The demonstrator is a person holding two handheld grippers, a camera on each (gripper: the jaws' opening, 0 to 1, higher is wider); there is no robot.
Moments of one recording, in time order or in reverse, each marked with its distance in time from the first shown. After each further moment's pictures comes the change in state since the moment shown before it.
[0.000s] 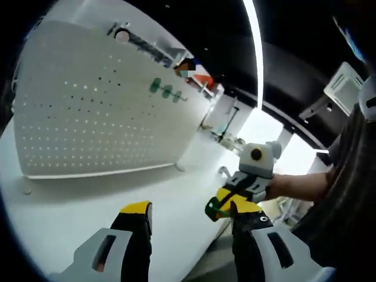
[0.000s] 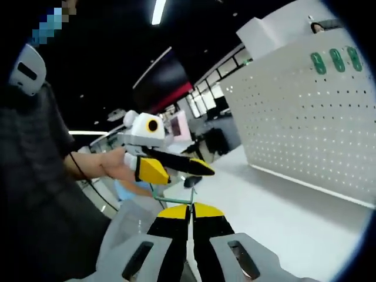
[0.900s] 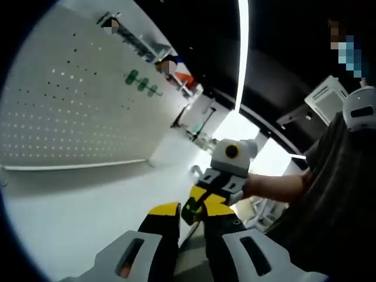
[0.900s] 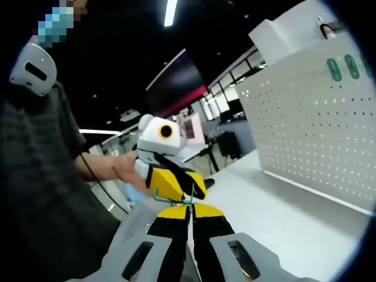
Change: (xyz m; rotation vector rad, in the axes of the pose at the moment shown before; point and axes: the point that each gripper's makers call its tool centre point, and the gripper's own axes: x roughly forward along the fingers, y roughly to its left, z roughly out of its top) left arm 0.004 -0.036 -0.007 -0.052 0.025 -0.189; right arm 0.005 0.017 0.010 -0.023 -0.023 0.088
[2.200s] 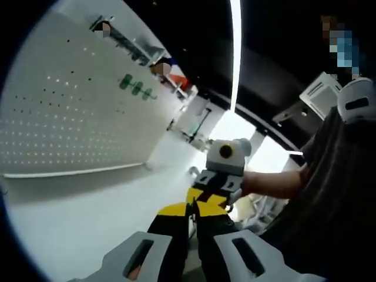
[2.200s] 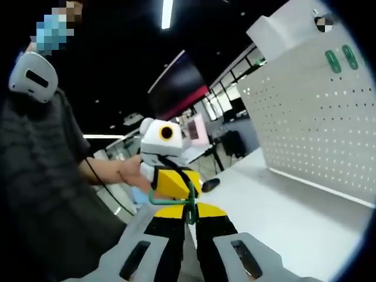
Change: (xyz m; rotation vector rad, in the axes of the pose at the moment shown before) left arm -0.001 -0.002 0.001 0.045 -0.011 -0.020; right arm -0.001 0.004 -0.001 0.036 -0.002 0.030
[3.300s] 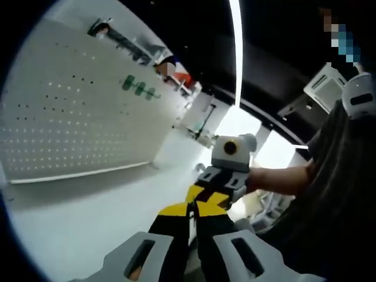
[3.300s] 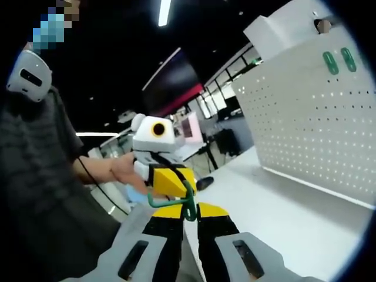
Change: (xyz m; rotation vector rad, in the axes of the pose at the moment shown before) left arm -0.002 0.006 0.000 0.033 0.022 0.051; right arm 0.000 -0.009 -0.001 0.004 0.009 -0.049
